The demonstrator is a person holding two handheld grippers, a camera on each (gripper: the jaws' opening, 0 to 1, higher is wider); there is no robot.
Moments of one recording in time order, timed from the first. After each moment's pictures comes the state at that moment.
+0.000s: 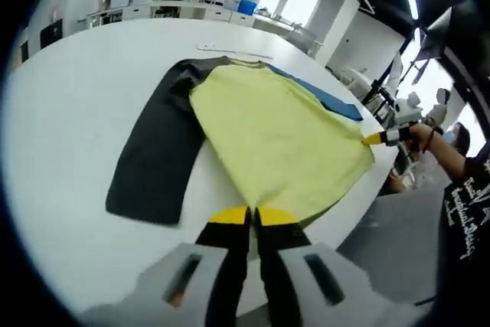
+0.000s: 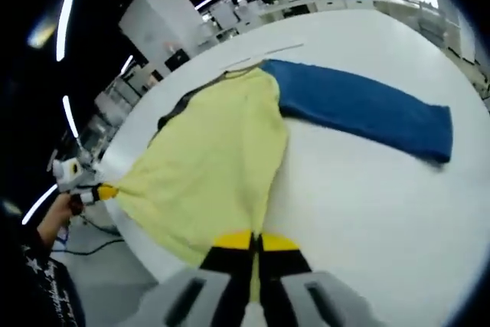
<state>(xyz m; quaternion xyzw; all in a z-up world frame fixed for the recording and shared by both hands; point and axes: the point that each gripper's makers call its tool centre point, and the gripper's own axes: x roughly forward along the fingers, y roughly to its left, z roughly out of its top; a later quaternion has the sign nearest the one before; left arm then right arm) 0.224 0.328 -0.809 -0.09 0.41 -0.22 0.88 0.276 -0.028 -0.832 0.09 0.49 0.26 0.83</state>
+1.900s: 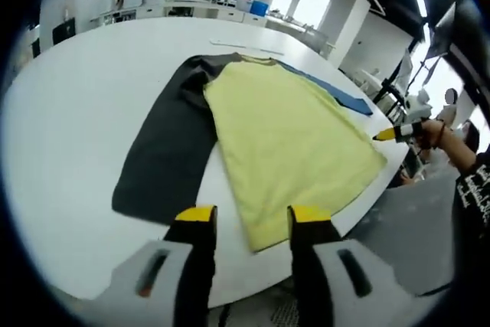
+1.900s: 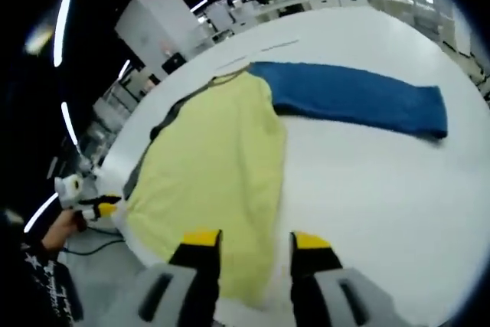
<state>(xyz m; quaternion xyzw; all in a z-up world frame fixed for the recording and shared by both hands) 0.198 0.332 -0.811 -0.08 0.38 -0.17 0.90 0.275 -0.038 -0.824 0.13 0.46 0.26 0.84</state>
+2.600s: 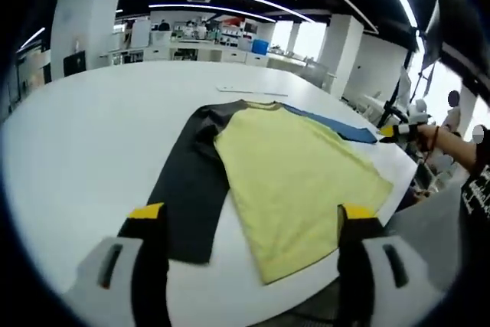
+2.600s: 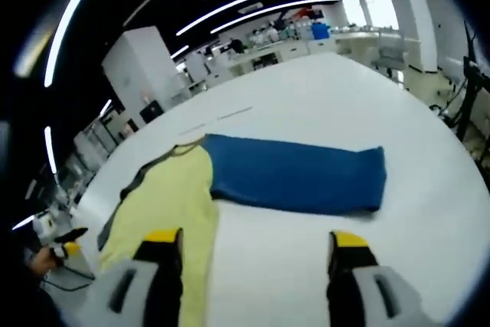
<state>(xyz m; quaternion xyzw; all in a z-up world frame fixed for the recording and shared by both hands) 0.223 0.339 -0.774 -0.06 0.28 -0.15 0.95 0.365 -0.135 -0.795 0.13 0.35 0.15 0.91</state>
